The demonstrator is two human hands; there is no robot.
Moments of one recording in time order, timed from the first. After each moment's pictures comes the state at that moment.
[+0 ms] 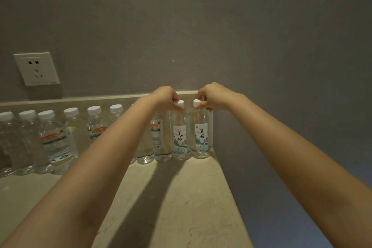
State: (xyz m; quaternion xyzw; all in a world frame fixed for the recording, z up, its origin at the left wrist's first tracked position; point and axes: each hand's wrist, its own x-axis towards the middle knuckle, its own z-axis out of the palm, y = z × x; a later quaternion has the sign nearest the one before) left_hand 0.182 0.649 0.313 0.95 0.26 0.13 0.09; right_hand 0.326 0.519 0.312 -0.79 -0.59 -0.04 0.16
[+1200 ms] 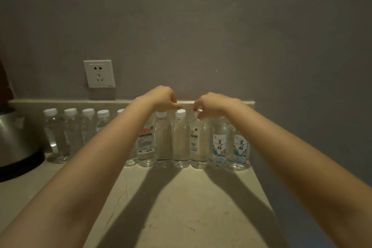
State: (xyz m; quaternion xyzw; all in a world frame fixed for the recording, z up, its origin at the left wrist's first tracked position) left_hand 0.075 0.702 0.338 0.93 0.33 0.15 0.00; right_hand 0.227 0.584 0.334 -0.75 -0.66 -0.09 0.00
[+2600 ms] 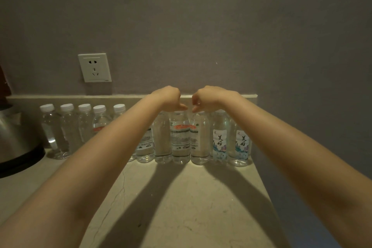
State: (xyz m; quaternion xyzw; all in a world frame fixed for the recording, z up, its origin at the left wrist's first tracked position) left_hand 0.107 0.699 0.323 0.92 0.38 0.08 -0.06; right_hand 0.232 0.599 0.332 -0.74 -0.66 -0.08 -0.01
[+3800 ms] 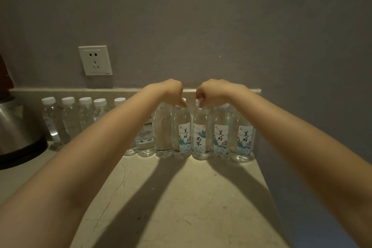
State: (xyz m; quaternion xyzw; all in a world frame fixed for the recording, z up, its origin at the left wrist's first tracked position) left_hand 0.110 0.700 0.330 0.93 0.36 0.03 -0.06; right_hand 0.236 0.591 0.335 -0.73 -0.68 -0.10 -0.01
